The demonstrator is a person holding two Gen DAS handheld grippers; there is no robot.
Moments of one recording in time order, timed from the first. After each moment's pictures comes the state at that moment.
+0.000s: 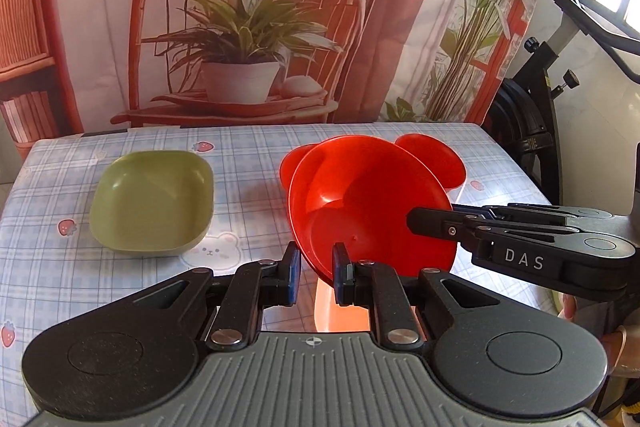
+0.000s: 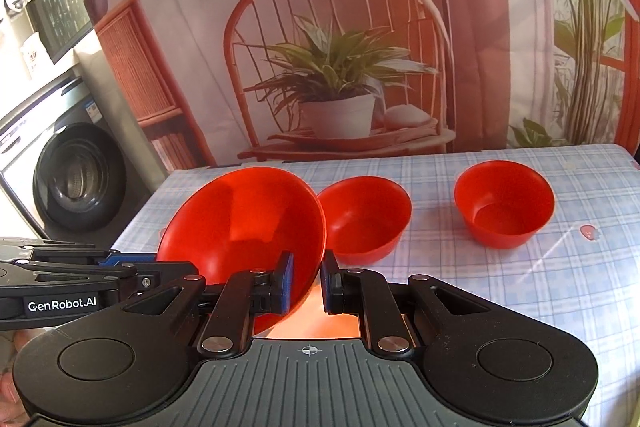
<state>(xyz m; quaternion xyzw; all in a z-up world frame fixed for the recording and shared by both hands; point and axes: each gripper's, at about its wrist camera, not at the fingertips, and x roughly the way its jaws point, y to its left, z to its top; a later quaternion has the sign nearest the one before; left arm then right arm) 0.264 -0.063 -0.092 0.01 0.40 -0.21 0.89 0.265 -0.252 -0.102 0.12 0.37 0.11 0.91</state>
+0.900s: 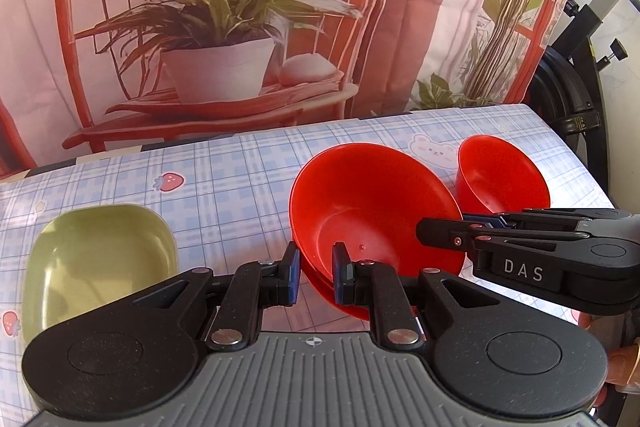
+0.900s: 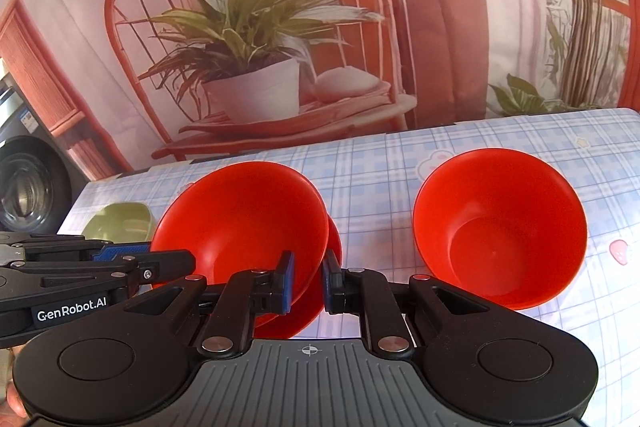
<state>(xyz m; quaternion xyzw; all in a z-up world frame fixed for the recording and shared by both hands) 0.390 -0.111 -0.152 0.06 0.43 -0.21 0.87 0.381 -0.282 -0.182 0.14 0.42 0.07 0.89</state>
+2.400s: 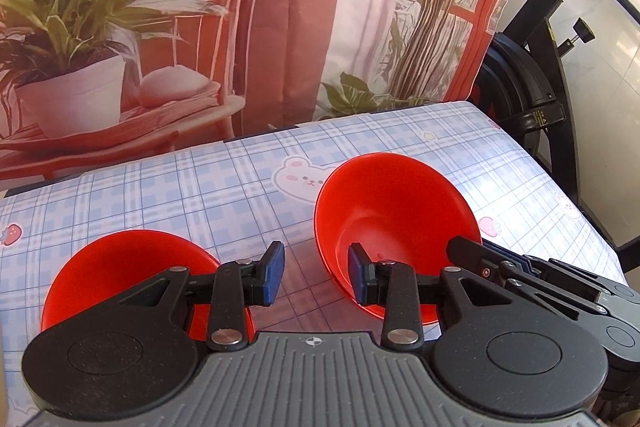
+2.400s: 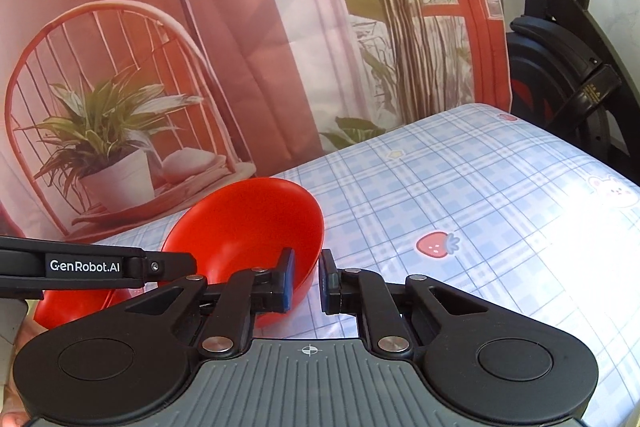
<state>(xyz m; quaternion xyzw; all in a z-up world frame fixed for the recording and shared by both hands) 0.410 -0.242 -0.184 0.05 0.42 -0.27 0.86 0.314 -0.404 -0.209 0.19 0.31 -0.09 0.93</state>
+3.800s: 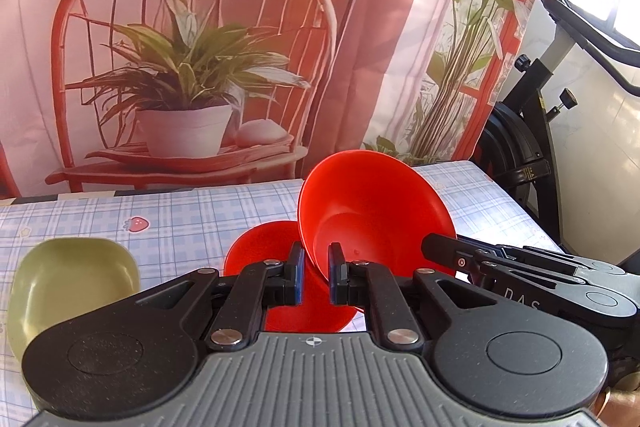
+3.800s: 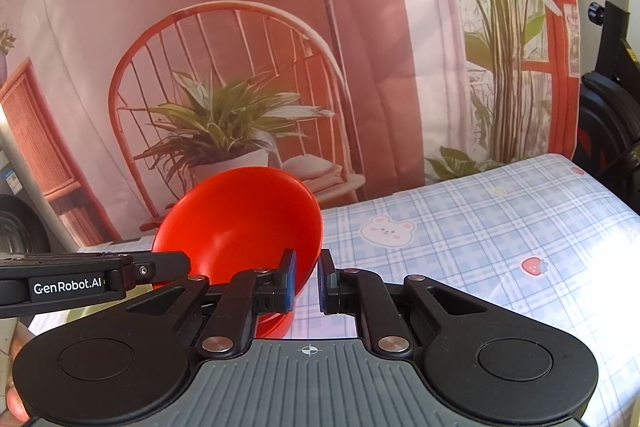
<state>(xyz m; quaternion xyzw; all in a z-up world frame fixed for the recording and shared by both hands) 0.353 -0.113 -0.112 0.00 0.35 -0.25 0.90 0.309 -0.295 -0.132 0.14 0.31 0.00 0.94</state>
